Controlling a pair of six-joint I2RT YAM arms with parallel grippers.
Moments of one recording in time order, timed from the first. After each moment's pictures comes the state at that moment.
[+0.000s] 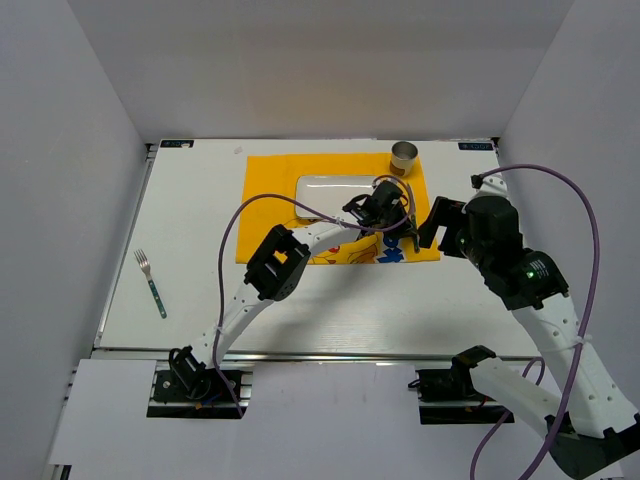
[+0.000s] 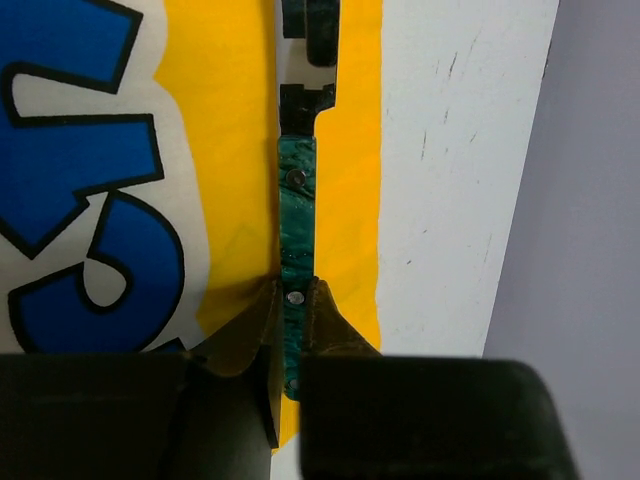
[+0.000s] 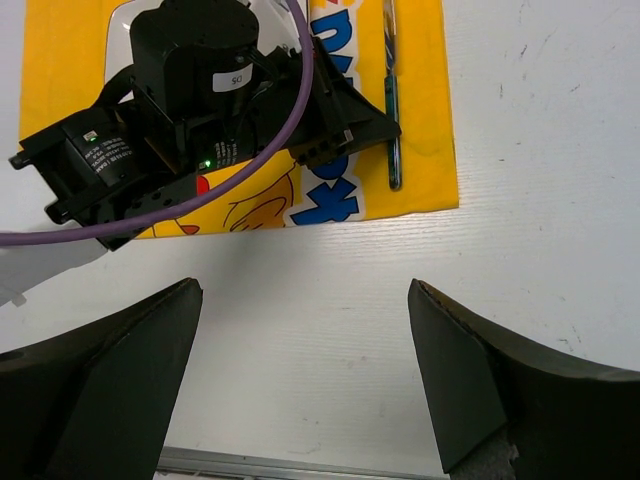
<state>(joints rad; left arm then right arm) -0.85 2.64 2.21 -0.21 0.15 -1.05 0.44 0.86 1.11 -0.82 0.22 0.44</state>
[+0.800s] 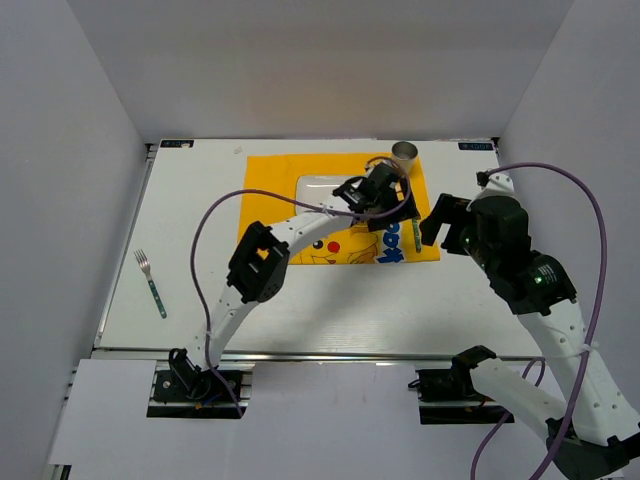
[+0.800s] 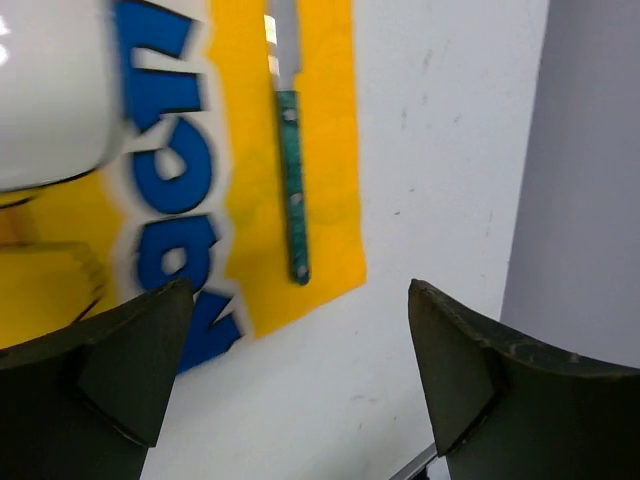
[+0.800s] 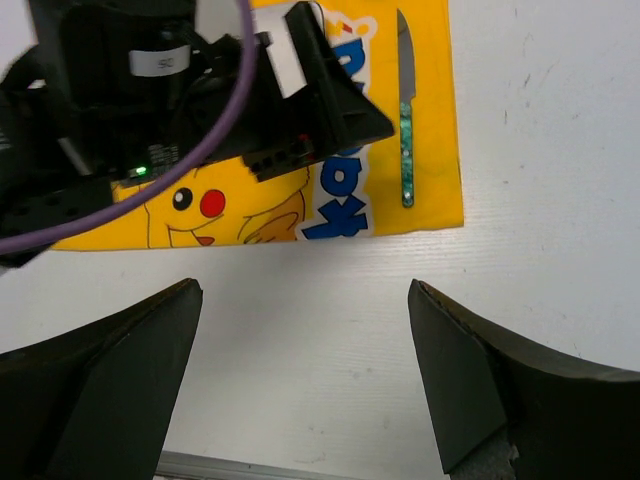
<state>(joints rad) -0.85 2.46 2.18 -0.41 0.06 -0.95 0.44 0.84 1.14 -0.81 0.22 0.42</state>
